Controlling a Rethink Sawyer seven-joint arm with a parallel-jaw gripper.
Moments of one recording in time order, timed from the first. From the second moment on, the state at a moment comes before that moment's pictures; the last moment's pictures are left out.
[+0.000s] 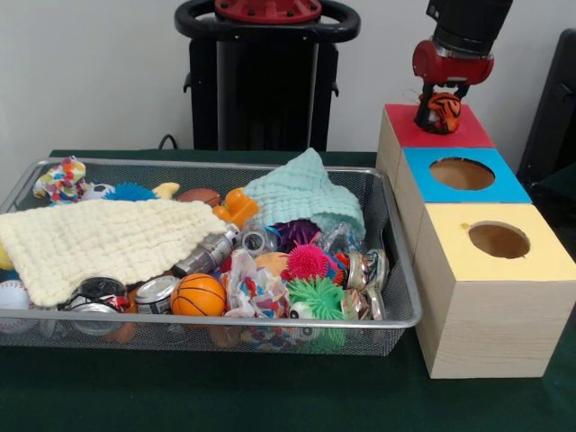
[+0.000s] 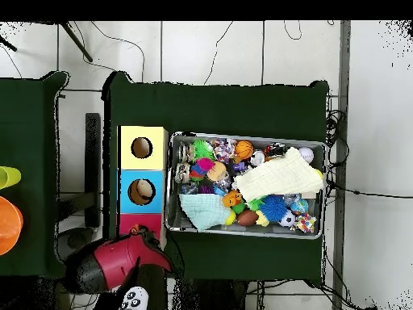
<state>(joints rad) 0.26 -0.78 -0.09 1.96 -0.20 0.45 1.78</state>
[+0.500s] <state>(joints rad) 0.23 -0.83 -0.08 1.96 -0.20 0.56 1.78</state>
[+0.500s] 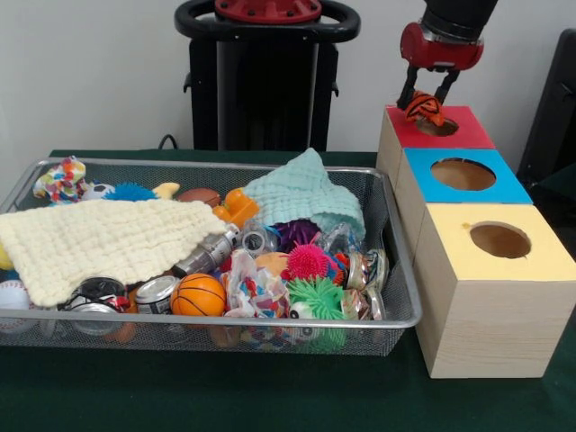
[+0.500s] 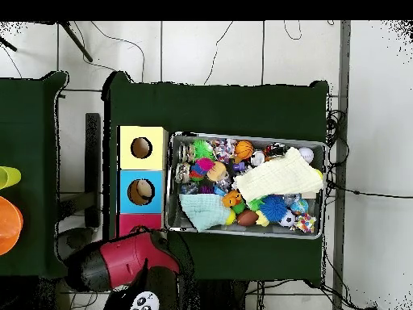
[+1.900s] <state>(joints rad) 0.23 -0.84 -0.08 1.96 -0.20 0.57 1.78</state>
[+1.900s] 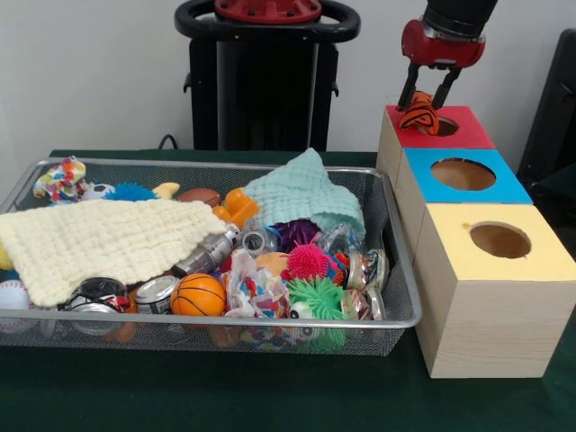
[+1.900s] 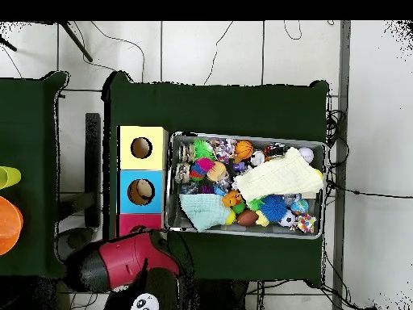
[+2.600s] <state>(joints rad) 0.25 -0.85 -0.08 1.95 -0.19 0.58 1.78</state>
